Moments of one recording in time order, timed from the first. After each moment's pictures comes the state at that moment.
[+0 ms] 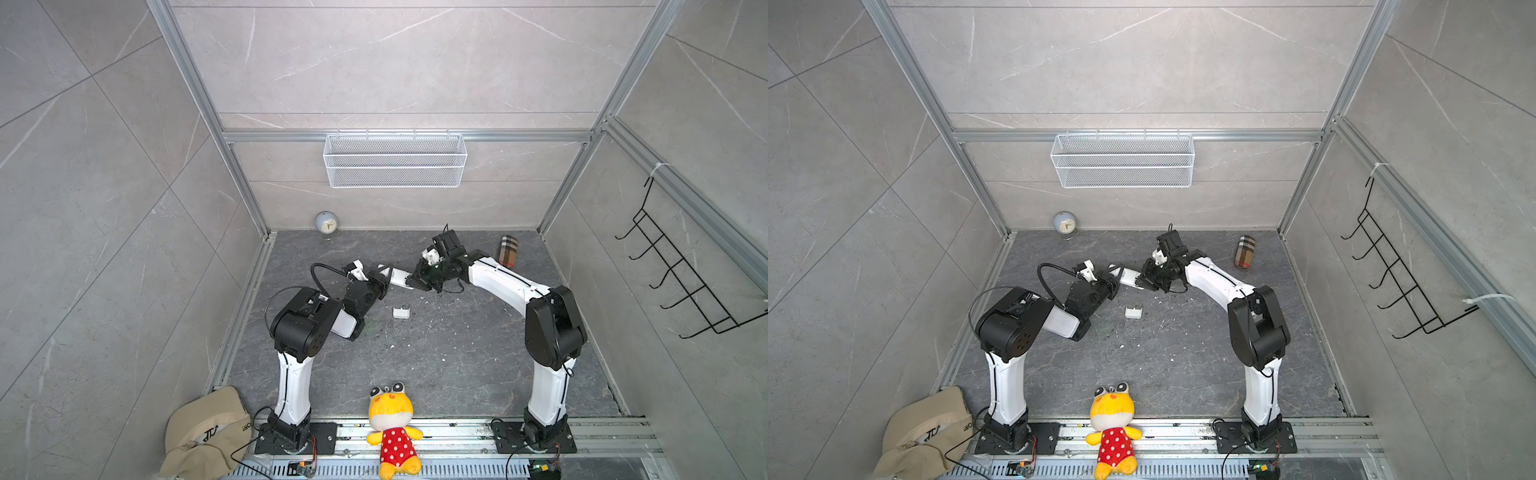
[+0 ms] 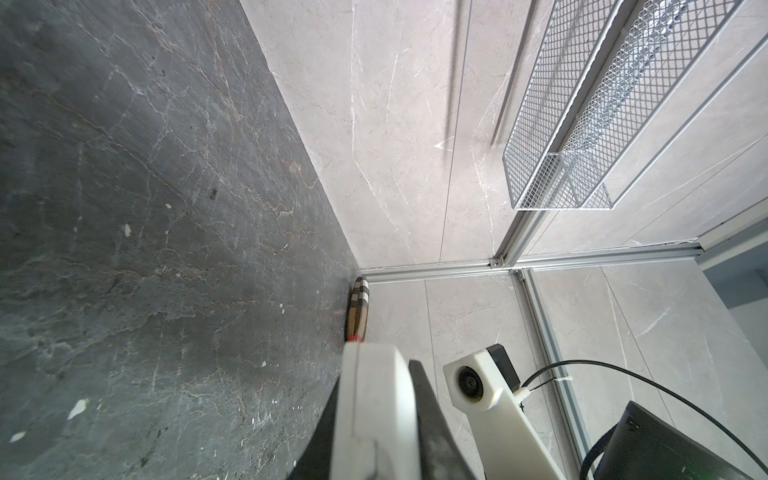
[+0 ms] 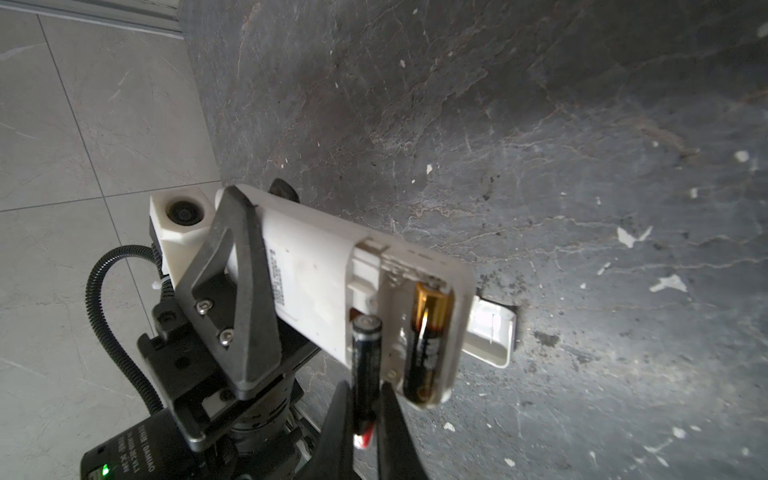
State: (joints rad) left arm -0.49 2.05 0.80 1.26 0.11 -1.43; right arm 0.47 1.96 1.56 -0.53 -0.55 0.86
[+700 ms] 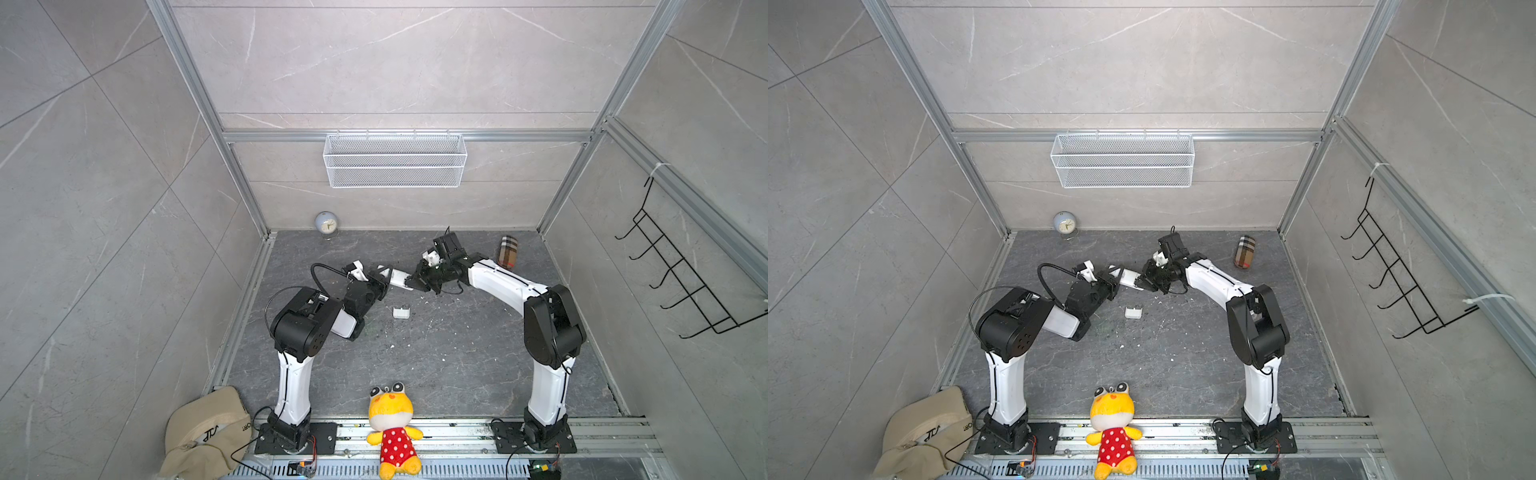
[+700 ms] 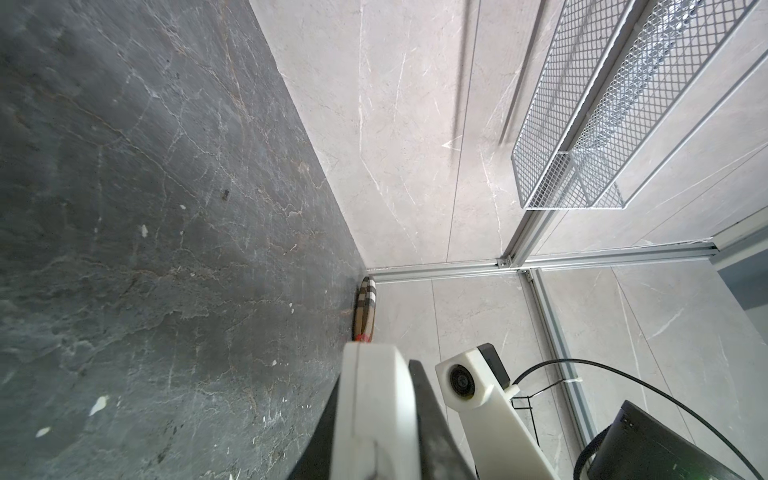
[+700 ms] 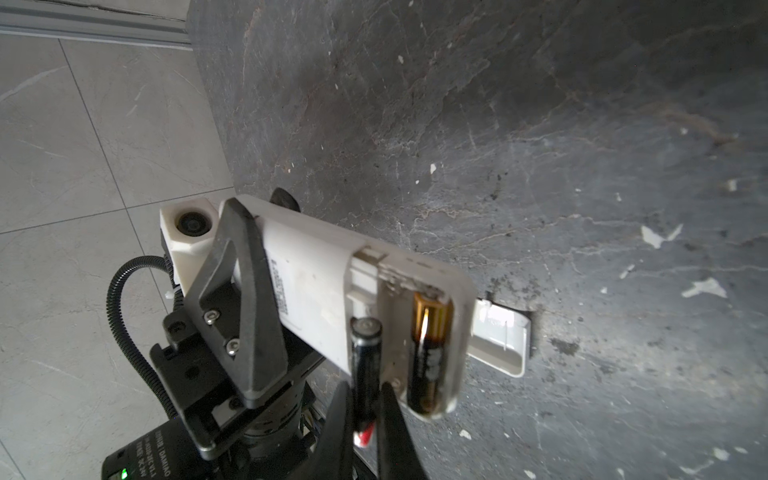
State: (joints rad) left arm -0.49 2.05 0.80 1.24 0.11 -1.42; right arm 0.46 1.97 1.51 -0.46 -0.59 0.92
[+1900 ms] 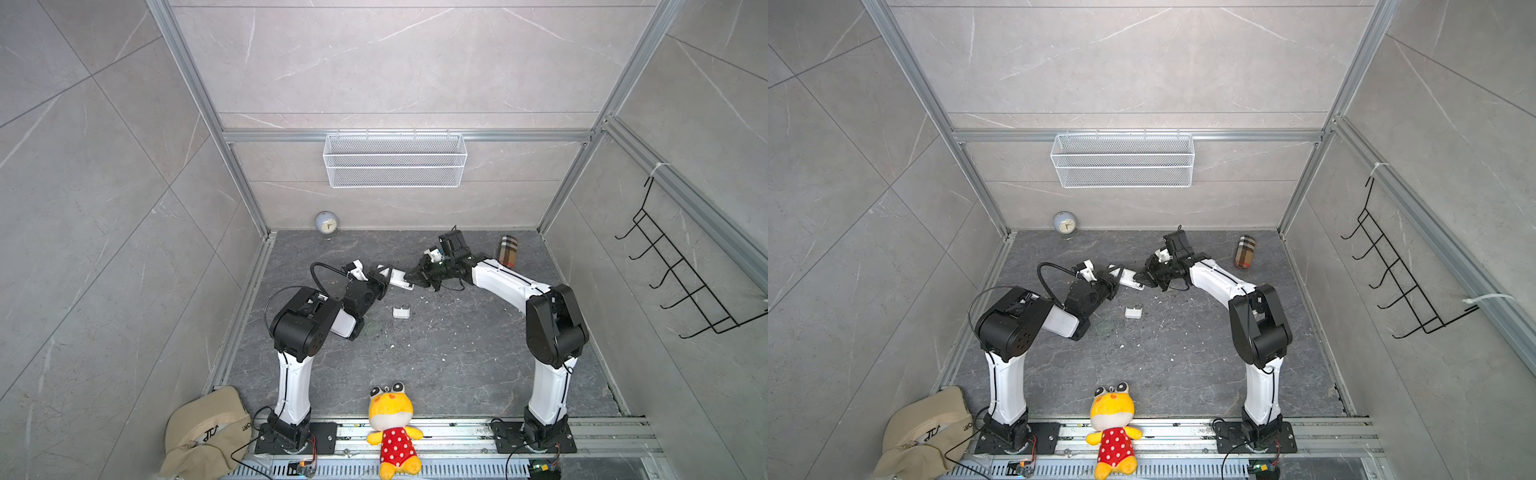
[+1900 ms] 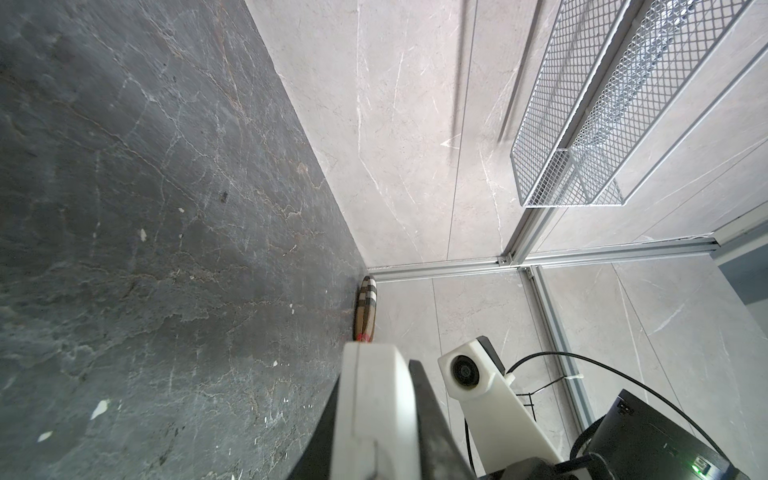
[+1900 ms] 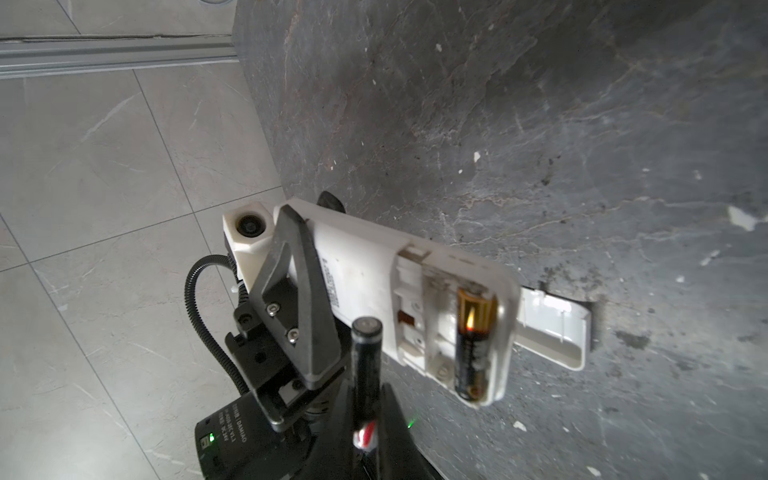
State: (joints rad) left arm -0.48 2.05 0.80 1.24 0.13 -1.41; right arm 0.43 1.96 1.49 -0.35 -0.72 1.07
